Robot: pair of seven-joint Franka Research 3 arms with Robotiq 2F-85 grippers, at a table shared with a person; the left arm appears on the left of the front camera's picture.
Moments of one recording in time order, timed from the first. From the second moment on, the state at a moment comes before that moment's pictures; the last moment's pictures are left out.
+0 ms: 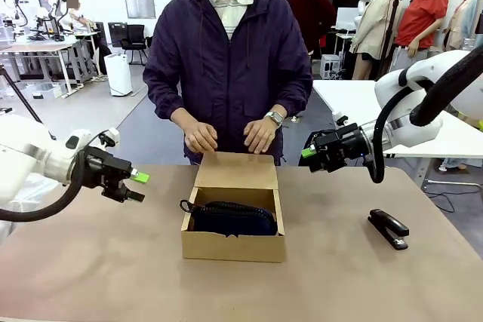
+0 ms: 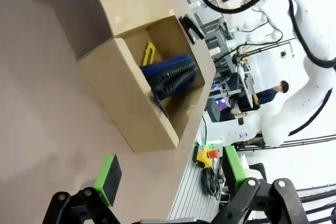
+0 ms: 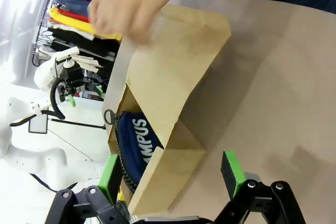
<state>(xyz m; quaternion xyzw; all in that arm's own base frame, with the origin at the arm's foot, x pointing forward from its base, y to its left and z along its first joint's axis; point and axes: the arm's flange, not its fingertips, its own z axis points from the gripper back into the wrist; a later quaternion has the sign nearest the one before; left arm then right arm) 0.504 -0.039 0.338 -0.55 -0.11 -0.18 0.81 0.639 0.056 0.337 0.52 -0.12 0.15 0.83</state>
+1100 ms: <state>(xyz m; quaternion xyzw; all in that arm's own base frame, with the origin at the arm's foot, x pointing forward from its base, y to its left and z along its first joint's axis) 0.650 -0.115 0.256 -0.62 -0.18 -0.08 0.76 0.697 0.147 0.273 0.51 -0.01 -0.04 0.86</state>
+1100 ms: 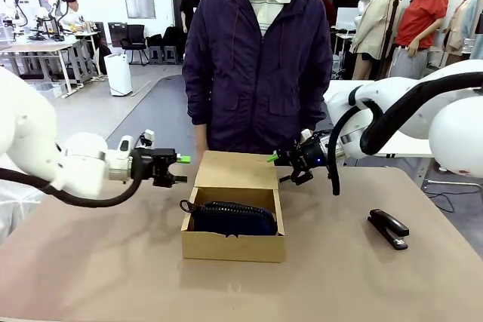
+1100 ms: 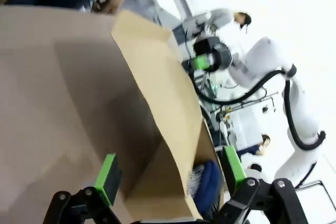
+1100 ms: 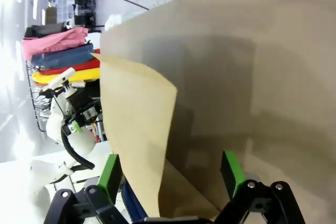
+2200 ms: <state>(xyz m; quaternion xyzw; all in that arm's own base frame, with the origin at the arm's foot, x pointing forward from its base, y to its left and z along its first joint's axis) 0.670 -0.153 0.257 -0.65 -0.20 -0.08 0.73 0.694 0.138 0.271 0.60 0.06 -0.05 0.80</state>
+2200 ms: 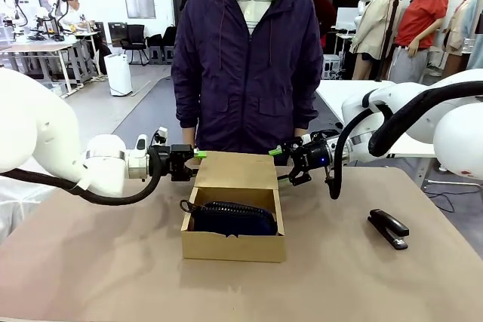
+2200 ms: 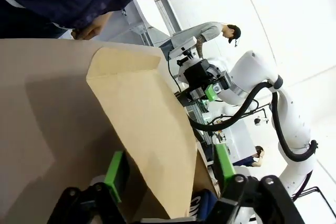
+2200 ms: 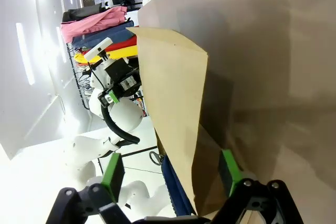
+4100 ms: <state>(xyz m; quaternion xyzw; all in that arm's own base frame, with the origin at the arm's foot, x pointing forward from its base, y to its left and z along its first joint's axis) 0.658 -0.157 0.328 -0.63 -0.23 -0.19 0.71 0.688 0.145 0.292 0.64 -0.01 0.08 0.77</state>
